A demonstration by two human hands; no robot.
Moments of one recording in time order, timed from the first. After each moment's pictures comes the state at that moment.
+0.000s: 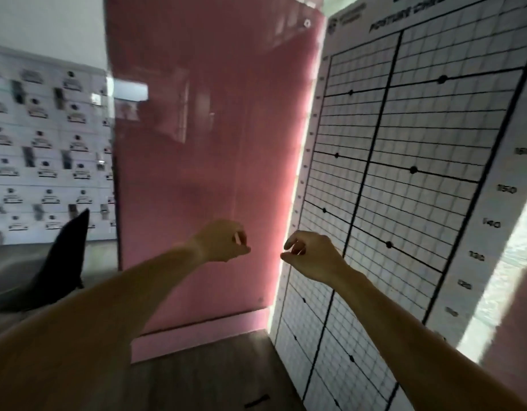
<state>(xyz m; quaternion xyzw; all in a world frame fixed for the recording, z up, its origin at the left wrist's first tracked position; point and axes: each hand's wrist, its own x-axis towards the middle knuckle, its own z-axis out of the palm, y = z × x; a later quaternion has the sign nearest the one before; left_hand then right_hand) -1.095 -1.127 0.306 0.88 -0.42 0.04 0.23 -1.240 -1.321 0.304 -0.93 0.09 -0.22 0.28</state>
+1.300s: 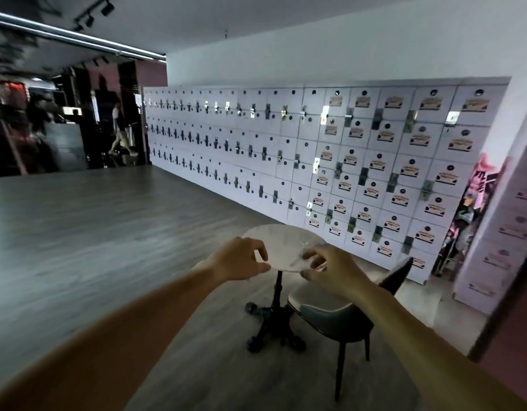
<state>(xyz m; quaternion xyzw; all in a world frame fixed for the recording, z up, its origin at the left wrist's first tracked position) -0.700 -0.475 0.234 0.96 0.10 0.13 0.22 -0.587 -0.696 0.238 -0.86 -0.40 0.03 0.32</state>
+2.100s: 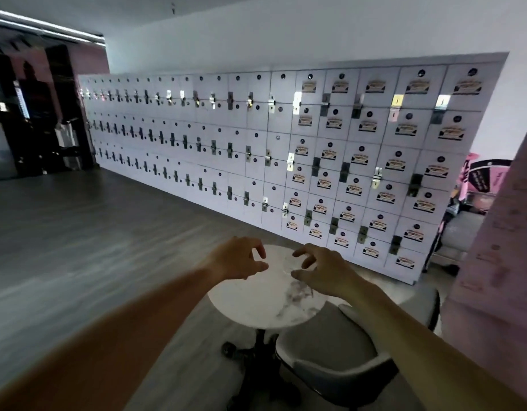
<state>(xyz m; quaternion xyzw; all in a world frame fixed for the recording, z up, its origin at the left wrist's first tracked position) -0.319 -0.265 0.223 0.97 0.06 0.08 0.23 -0.246 -0.485 0.227 -0.89 -0.33 0.04 0.31</state>
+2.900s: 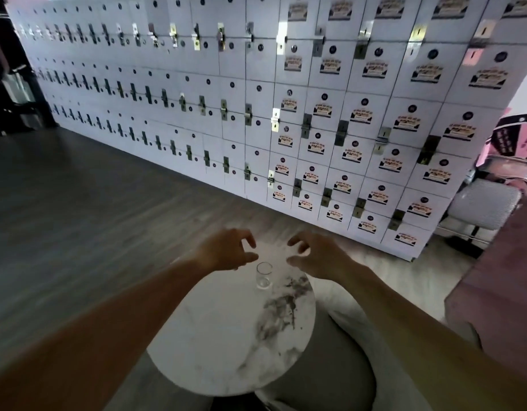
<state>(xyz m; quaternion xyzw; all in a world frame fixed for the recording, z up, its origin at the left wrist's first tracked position) 0.046 -0.198 0.143 0.96 0.07 0.01 0.26 0.130 -0.424 0.154 -0.91 -0.30 0.10 0.28</state>
